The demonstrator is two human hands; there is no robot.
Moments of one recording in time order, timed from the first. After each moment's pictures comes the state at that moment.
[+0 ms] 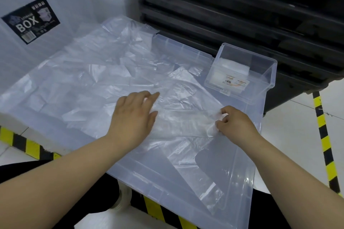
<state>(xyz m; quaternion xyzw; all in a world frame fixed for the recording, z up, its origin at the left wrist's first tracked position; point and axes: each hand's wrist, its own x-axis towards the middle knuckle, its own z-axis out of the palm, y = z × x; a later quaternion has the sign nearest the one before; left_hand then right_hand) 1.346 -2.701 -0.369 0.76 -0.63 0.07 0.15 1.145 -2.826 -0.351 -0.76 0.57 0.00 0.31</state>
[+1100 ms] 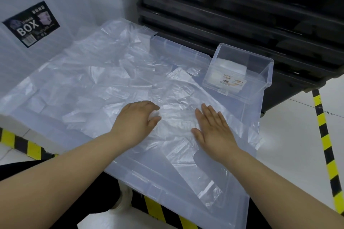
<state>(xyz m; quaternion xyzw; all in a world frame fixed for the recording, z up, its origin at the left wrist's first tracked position) 1.344 -2.708 -0.369 0.76 -0.63 -0.11 0.15 1.150 -2.798 -0.382 -0.90 0.40 0.11 0.12</state>
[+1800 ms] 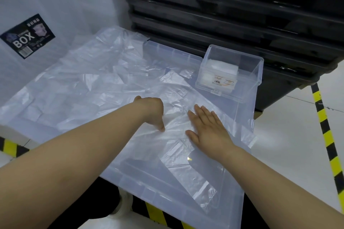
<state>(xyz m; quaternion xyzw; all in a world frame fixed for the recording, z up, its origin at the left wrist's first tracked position) 1.324 -2.778 -0.338 0.75 -0.58 -0.27 -0.19 1.146 -2.805 -0.379 -0.91 0.37 0.12 0.14</state>
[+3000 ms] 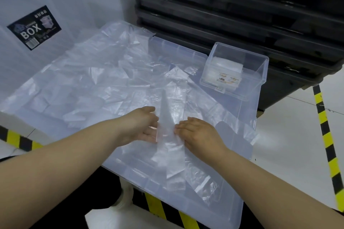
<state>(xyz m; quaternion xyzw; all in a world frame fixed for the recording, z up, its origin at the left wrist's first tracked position) 1.322 -2.711 -0.334 0.68 -0.20 -0.61 0.36 1.162 -2.787 -0.397 -0.97 0.13 -0.22 0.05</state>
